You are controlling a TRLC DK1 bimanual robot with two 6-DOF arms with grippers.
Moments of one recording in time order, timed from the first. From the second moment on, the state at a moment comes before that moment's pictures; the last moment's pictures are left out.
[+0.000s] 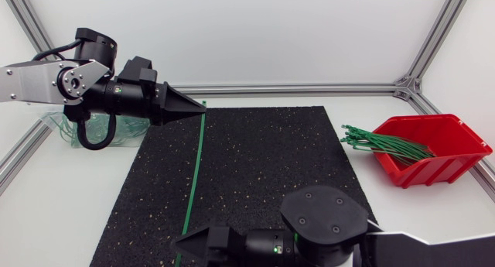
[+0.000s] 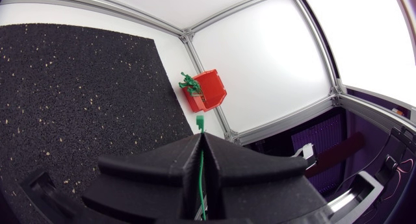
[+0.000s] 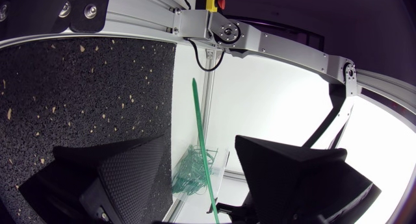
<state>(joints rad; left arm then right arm) -0.14 1.65 1.13 -0.33 1.18 -0.29 1.13 1.48 0.42 0.75 -0.27 -1.79</state>
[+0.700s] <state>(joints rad) -0.15 1.66 1.13 -0.33 1.20 -0.29 1.15 1.53 0.43 0.77 -0.20 -1.79</state>
